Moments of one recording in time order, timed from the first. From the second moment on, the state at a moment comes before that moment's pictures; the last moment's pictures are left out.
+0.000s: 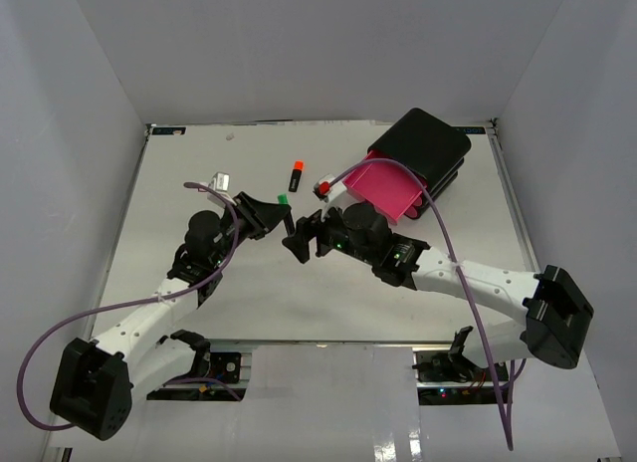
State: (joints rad) left arm -0.42 0.98 0.50 0.43 0.23 -0.94; right arm 1.03 1.33 0.92 0.18 0.03 0.30
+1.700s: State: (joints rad) left arm -0.40 0.95 0.87 -0.11 0.07 -0.63; right arm 0.74 1.31 0.95 -0.15 0.28 0.09
